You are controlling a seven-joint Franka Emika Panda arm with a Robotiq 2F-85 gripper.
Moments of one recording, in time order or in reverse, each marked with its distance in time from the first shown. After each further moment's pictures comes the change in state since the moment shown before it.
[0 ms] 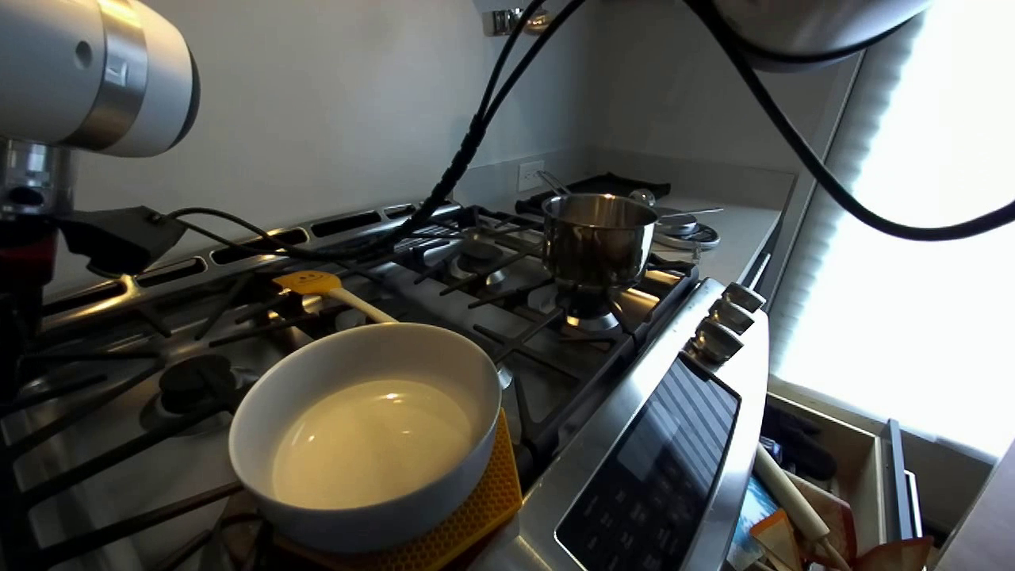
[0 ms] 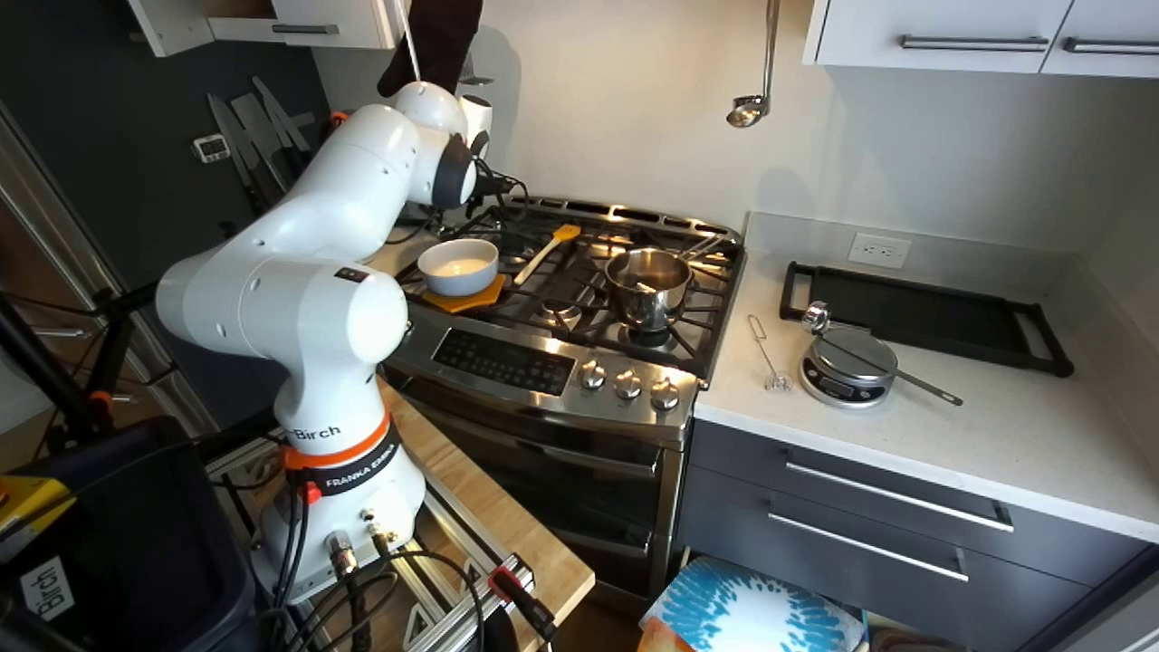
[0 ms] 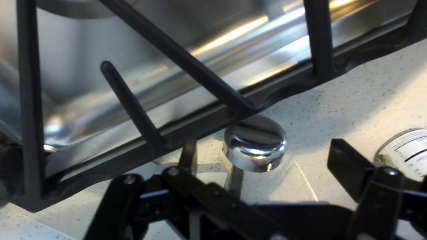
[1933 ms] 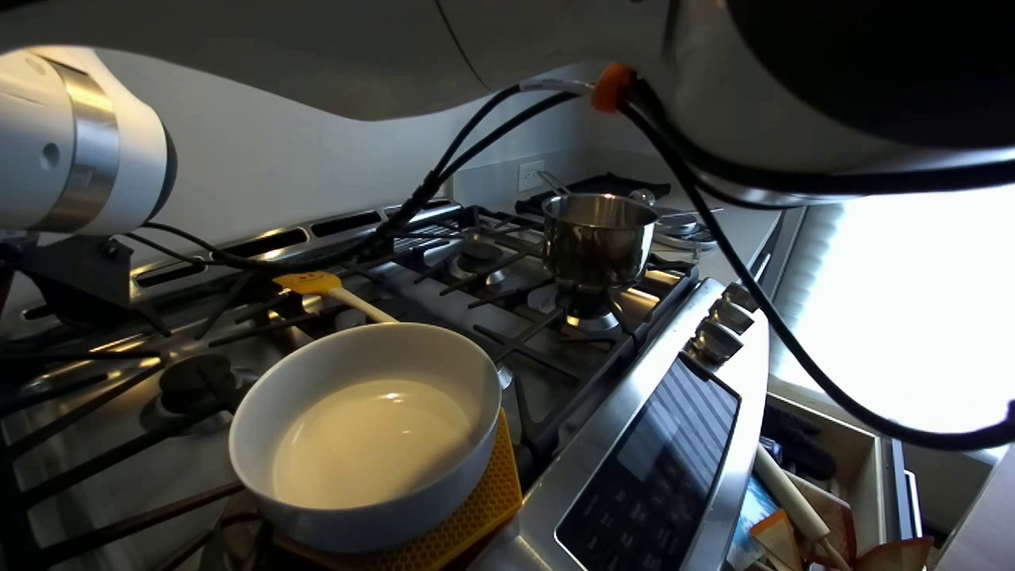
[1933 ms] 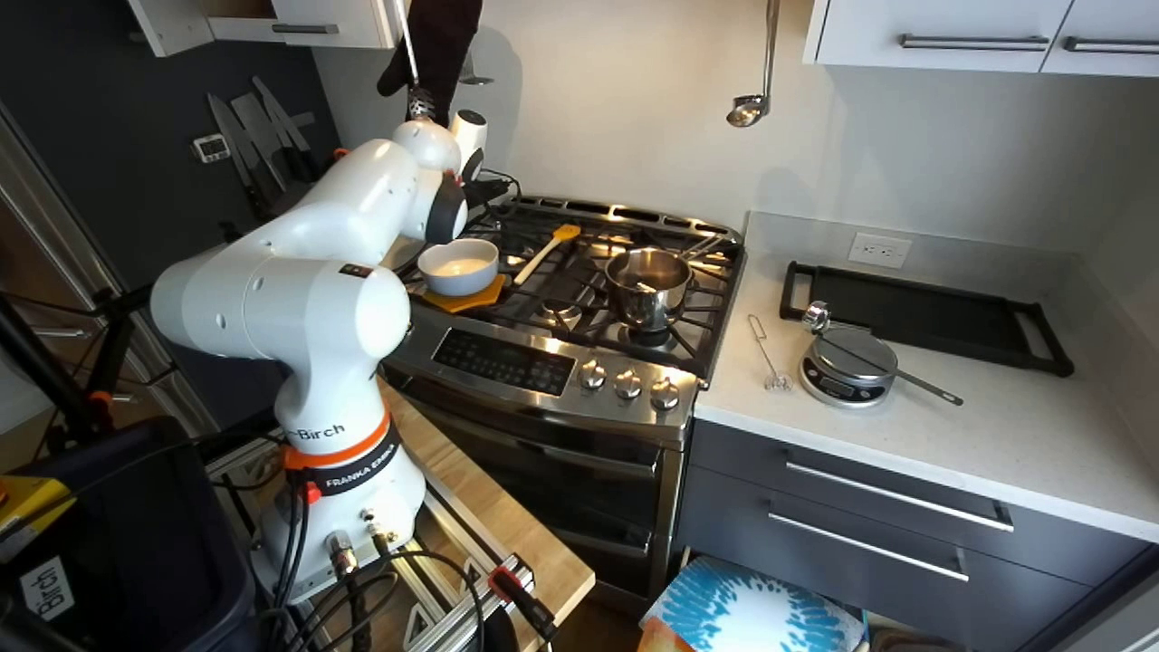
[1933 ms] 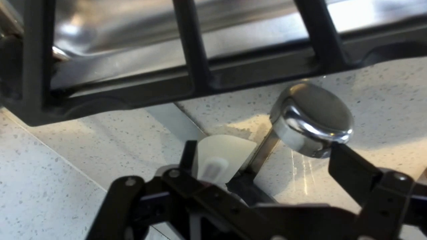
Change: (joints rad) arm 0.082 0.194 -0.003 0.254 0.032 0.144 -0.236
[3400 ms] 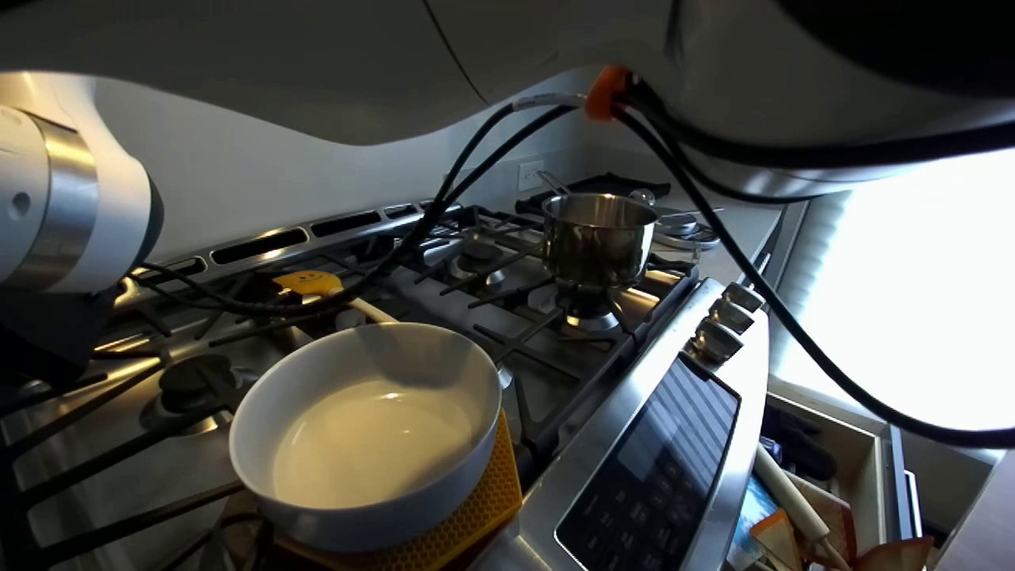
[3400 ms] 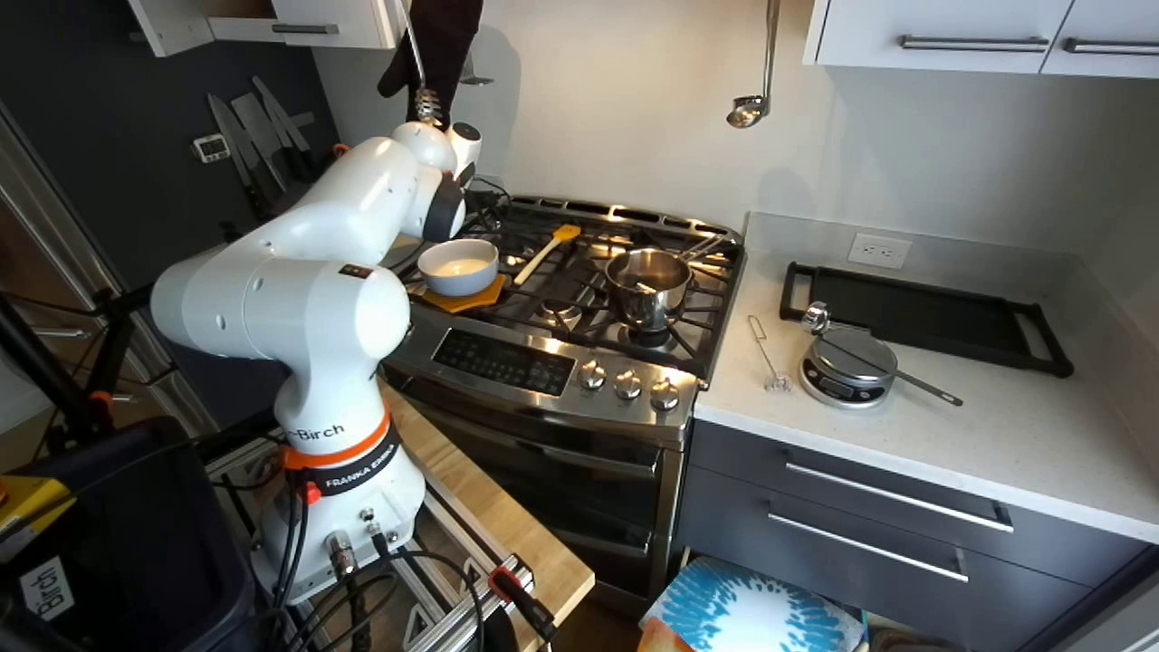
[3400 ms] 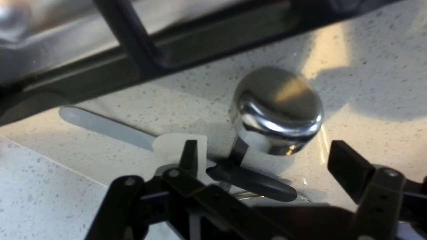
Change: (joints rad) arm -0.006 -0.015 0.048 -0.114 0.056 0.165 0.061
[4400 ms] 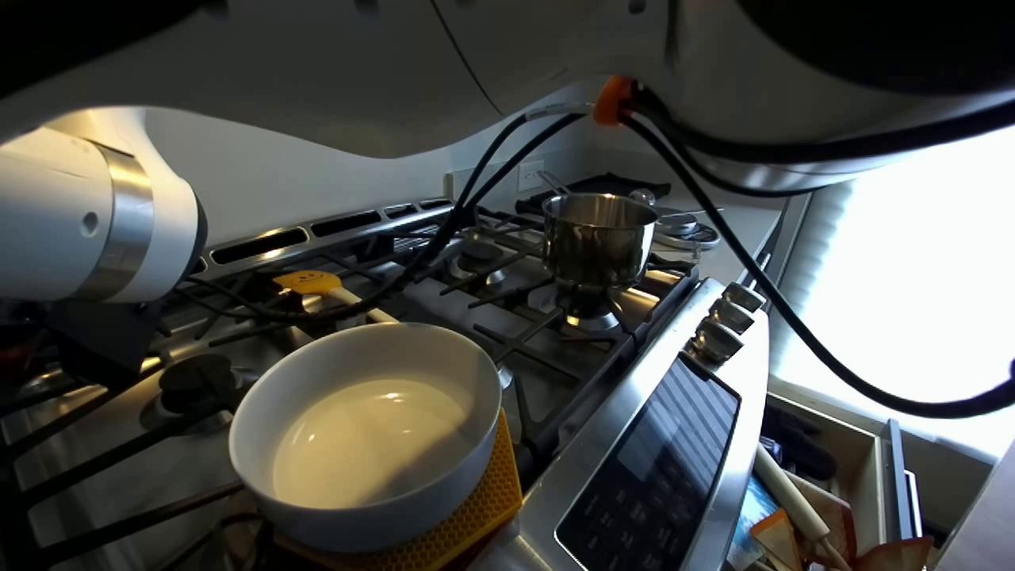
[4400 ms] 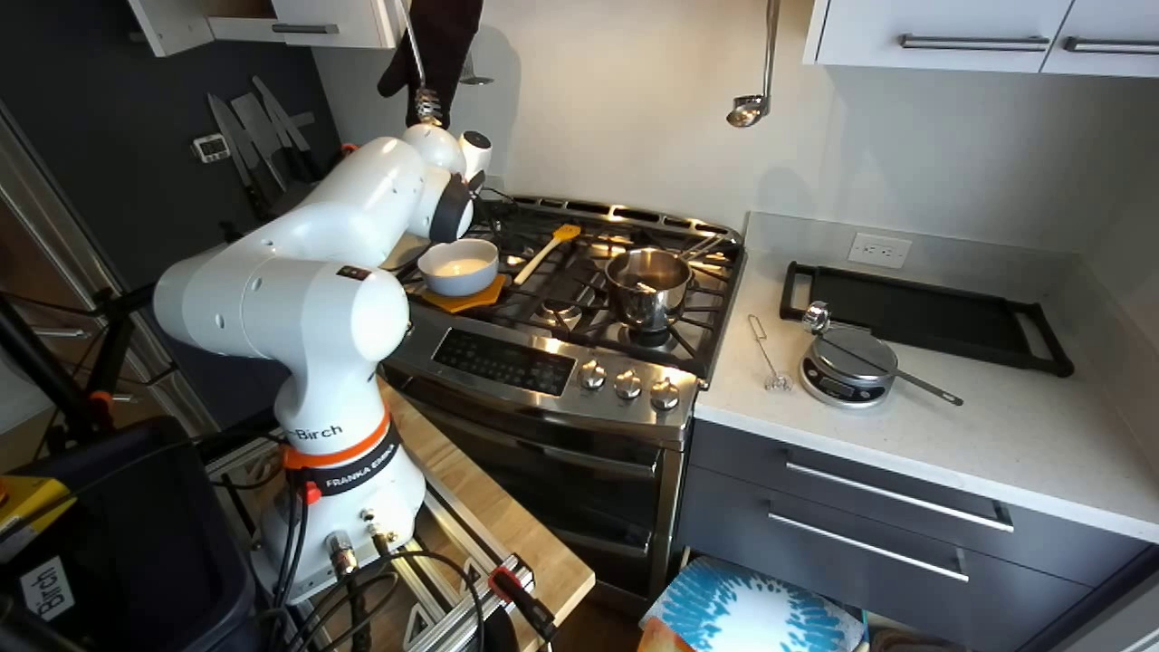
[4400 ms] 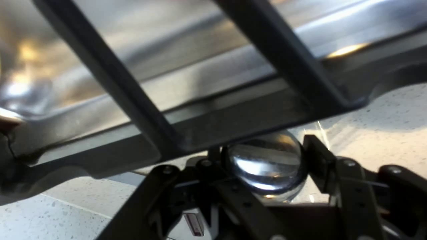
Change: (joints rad) arm -0.039 0.000 -0.001 -0.047 0.002 0.000 0.006
